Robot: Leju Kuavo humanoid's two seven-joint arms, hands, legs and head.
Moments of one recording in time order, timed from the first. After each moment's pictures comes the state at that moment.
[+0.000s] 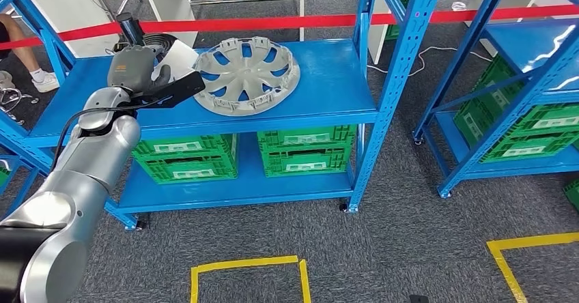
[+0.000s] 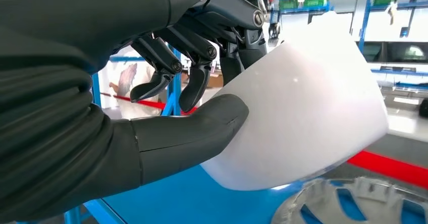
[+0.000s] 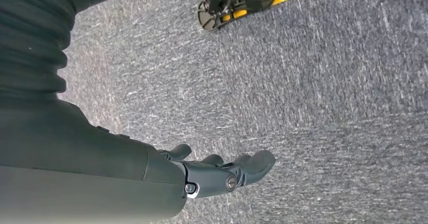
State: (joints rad) left arm -1.07 -0.01 -0.13 -0.44 -1.29 0.20 -0.20; right arm -0.09 0.17 -1.27 -0.20 1.13 -0.16 -0.34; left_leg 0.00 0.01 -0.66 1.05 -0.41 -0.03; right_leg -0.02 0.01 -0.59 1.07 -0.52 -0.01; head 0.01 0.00
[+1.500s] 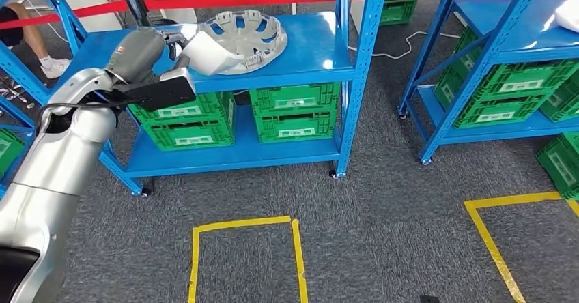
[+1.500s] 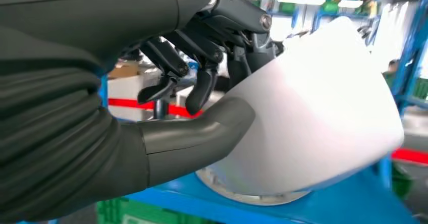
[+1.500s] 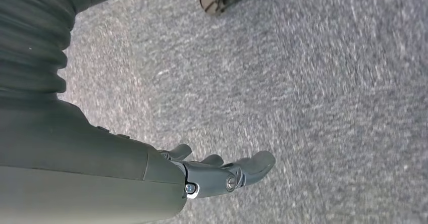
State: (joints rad) left arm -0.97 0.17 -0.42 -1.00 -0.81 -0.22 -0.39; right arm -0.09 0.16 -1.28 -0.20 1.09 -0.16 -0.37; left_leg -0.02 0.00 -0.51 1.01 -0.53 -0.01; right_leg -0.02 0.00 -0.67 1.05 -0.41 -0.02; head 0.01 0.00
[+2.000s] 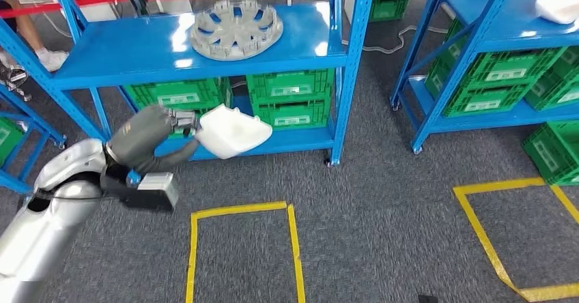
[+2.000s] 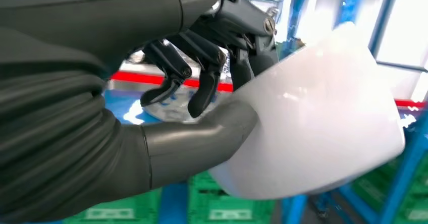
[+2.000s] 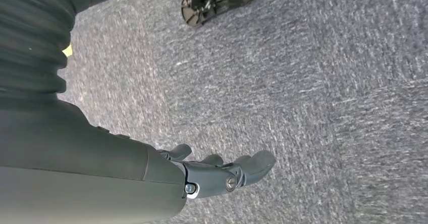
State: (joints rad) left arm -0.62 0.40 -0.53 -1.53 -0.60 -0.30 -0.46; right arm -0.09 0.14 -1.28 -0.20 1.11 -0.15 -0.38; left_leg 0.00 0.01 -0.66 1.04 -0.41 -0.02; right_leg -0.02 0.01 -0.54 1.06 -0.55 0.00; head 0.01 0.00
